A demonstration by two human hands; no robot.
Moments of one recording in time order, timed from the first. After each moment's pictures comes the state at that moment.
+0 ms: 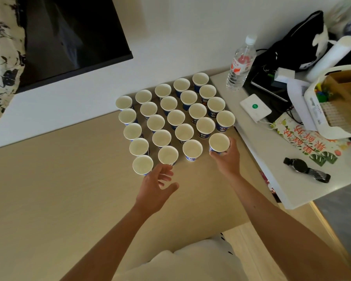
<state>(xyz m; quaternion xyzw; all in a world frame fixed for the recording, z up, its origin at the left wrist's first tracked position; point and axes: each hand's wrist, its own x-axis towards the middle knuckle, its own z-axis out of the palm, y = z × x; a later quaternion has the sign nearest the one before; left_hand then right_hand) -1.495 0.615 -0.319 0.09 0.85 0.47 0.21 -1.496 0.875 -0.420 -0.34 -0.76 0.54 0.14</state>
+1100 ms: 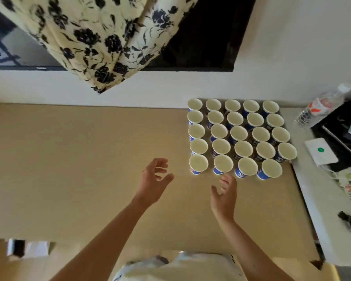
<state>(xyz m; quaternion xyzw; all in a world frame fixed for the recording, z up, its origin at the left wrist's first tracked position) -1.489 0.460 -0.305 -0.09 0.83 0.55 0.08 -1.453 0.674 -0.388 -0.25 -0.77 0.58 0.09</state>
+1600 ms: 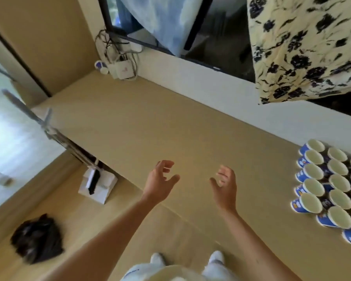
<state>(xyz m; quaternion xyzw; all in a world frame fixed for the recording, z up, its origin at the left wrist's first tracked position) -1.338 0.146 -0.295 -0.25 0.82 0.51 -0.08 -1.426 0.340 -0.335 0.01 -0.82 0.57 -0.05</state>
